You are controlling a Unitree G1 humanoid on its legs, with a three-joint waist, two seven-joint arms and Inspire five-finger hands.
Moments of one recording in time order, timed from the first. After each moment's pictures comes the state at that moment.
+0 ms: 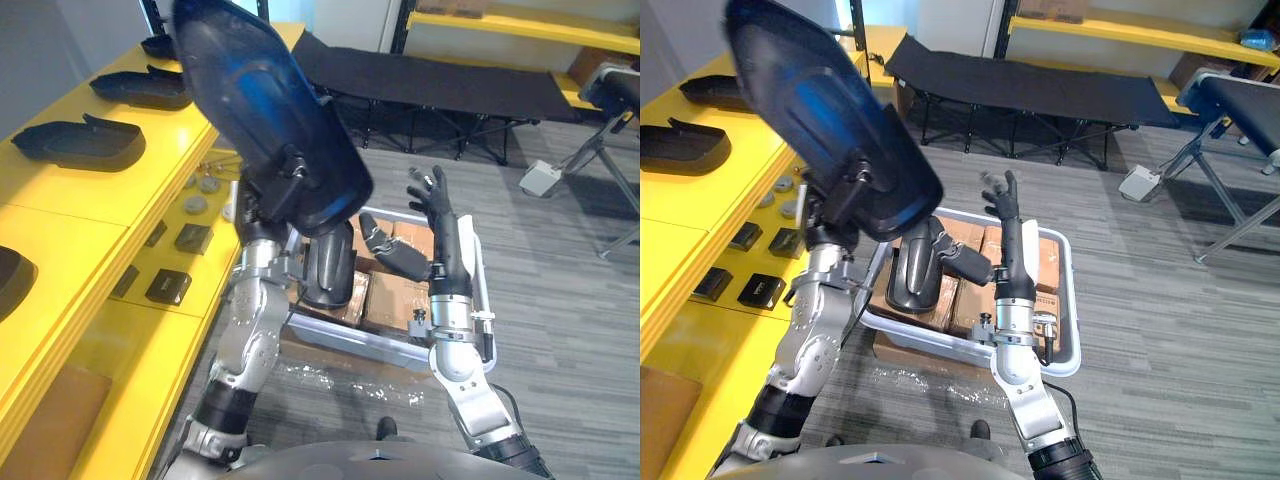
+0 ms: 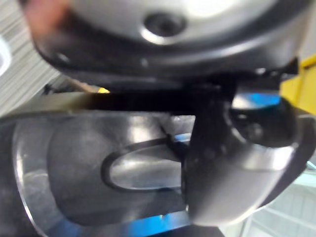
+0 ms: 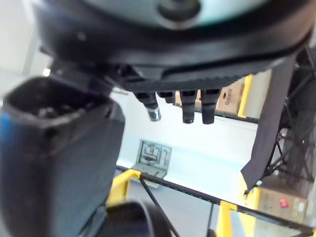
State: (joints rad) left arm -0.09 0.05 -0.22 -0.18 -0.42 -0.21 0.38; right arm 0.13 -0.16 0.21 -0.17 -0.02 -0.34 -0.37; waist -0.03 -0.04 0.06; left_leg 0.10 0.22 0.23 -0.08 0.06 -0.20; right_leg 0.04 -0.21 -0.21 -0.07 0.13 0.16
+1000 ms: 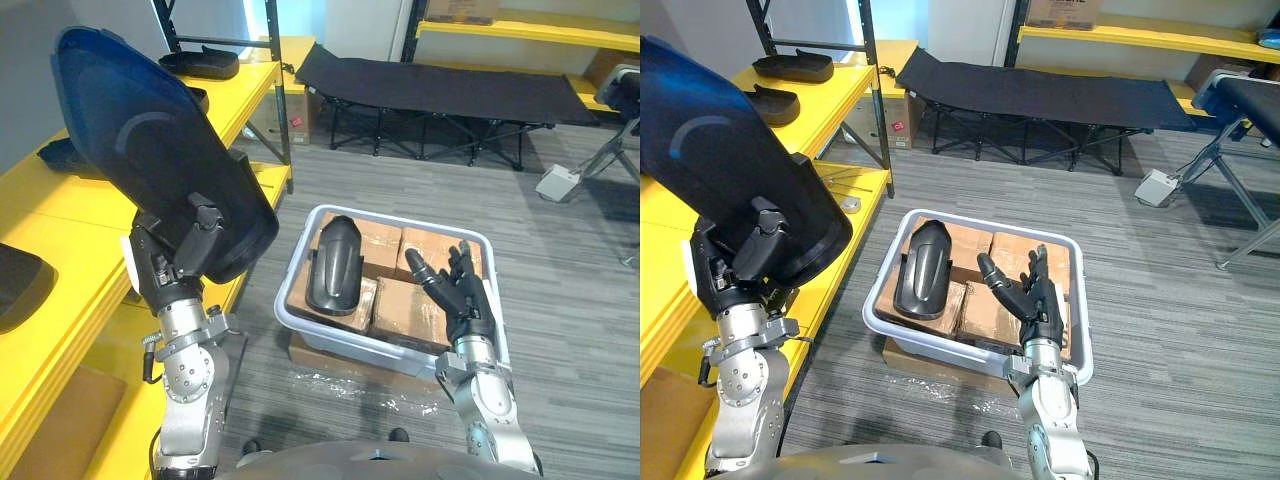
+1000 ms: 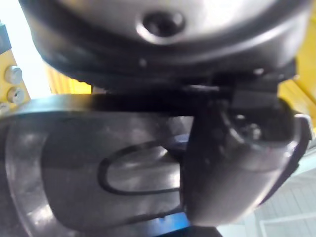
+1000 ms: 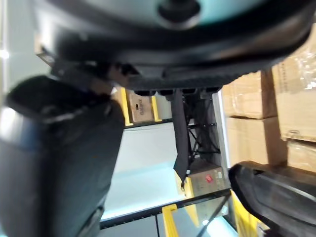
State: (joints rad) left arm 0.25 0.06 0.02 -0.32 -0.14 -0.31 0.40; right arm 0.30 -0.12 0.05 -0.01 0.28 -0.16 -0.12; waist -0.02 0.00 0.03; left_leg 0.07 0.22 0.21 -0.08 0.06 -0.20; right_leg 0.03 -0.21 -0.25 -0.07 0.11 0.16
